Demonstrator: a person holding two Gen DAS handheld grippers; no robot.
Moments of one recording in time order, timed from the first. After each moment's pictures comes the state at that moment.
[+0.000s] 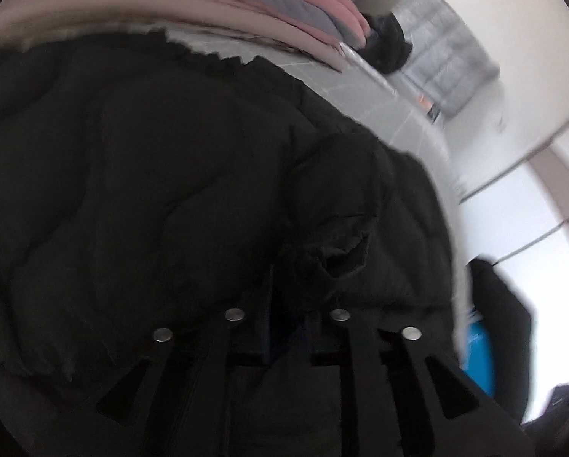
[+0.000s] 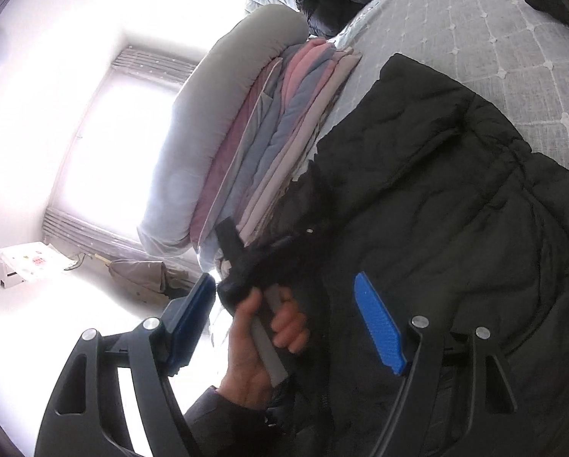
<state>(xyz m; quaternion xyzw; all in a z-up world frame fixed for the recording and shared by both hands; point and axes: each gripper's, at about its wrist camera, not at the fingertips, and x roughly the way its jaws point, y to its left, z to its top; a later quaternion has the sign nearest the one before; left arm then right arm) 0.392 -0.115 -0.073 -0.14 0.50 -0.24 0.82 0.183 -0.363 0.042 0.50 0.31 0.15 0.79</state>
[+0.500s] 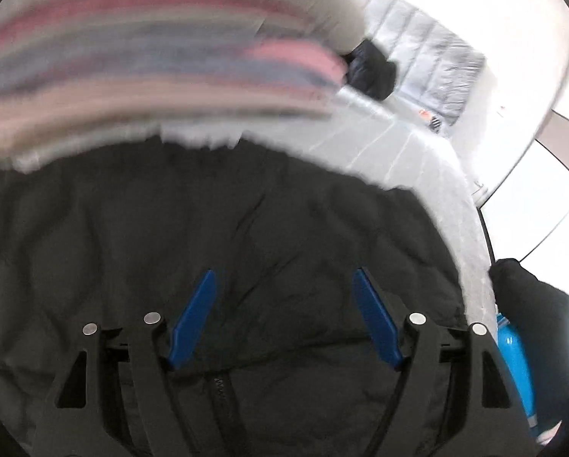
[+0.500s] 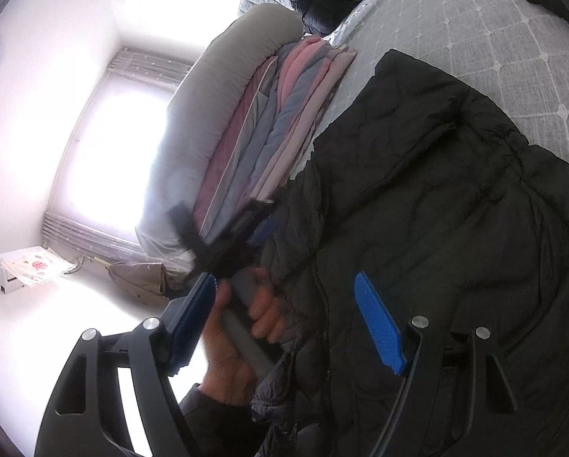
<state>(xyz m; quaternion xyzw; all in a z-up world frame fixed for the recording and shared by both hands) 0.398 -0.110 -0.037 -0.08 0.44 -0.20 0.87 0.189 -0.364 0.039 0.50 0.31 0.14 0.79</state>
